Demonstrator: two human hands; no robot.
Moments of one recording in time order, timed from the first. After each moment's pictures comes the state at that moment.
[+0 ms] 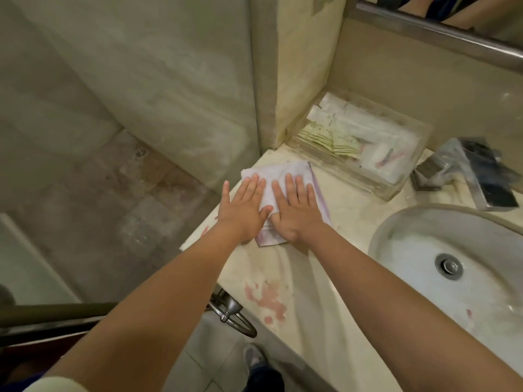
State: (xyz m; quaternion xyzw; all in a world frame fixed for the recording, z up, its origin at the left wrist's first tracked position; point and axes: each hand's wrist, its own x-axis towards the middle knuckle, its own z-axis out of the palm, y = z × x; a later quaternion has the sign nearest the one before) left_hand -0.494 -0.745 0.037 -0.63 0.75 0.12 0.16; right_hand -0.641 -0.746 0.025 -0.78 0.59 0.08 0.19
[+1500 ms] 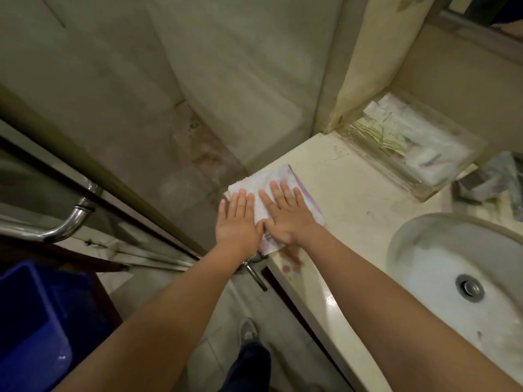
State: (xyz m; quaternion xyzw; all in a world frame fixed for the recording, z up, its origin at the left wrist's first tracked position) left_hand -0.465 -0.596 0.047 -0.77 0.60 0.14 0.17; right_hand -0.585 -0.666 0.039 -0.88 0.41 0.15 0.18
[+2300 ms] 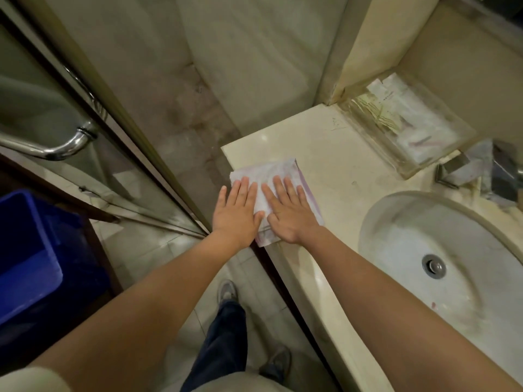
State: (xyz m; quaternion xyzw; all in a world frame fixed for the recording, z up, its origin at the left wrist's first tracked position) left_hand -0.516 -0.522 0.043 -0.77 0.61 0.14 0.13; right_hand -0.646 -0.596 0.032 -0.89 0.38 0.15 0.19
